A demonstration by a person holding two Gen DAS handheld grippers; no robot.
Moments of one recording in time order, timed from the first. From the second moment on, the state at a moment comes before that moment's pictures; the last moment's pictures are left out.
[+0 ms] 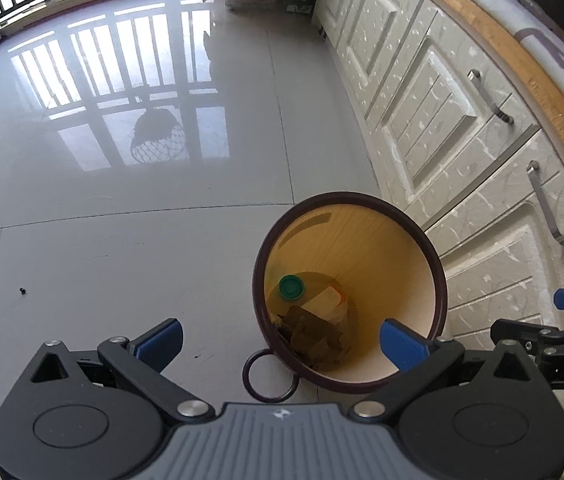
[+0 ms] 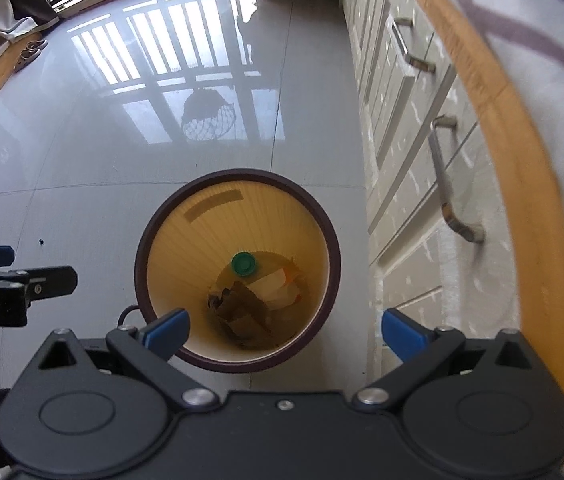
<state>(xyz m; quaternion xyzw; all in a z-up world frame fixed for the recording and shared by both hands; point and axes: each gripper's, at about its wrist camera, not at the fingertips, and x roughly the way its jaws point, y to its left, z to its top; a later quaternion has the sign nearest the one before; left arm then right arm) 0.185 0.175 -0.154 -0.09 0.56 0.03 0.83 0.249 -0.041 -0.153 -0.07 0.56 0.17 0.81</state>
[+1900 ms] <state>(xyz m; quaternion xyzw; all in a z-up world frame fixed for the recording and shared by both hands) 0.092 0.085 0.011 -0.04 0.31 -0.01 0.95 0.140 -0.140 0.019 -0.03 0.21 0.08 0.97</state>
